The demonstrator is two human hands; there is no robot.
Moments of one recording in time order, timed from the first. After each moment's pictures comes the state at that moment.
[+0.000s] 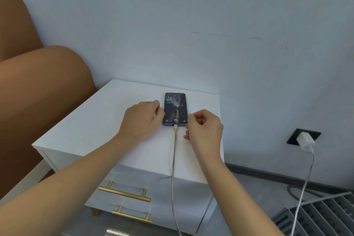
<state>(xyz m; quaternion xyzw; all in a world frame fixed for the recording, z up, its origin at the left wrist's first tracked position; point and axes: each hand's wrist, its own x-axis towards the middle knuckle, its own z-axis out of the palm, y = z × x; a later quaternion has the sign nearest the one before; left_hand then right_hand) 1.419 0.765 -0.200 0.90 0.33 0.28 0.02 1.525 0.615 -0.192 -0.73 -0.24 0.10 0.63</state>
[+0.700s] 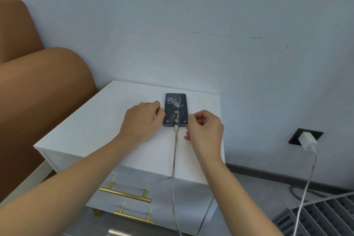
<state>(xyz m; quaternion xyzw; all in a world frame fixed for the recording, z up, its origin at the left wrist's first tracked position) 1.419 0.765 -0.200 0.90 0.32 0.28 0.03 1.524 0.613 -0.189 -0.73 -0.24 0.10 0.63</state>
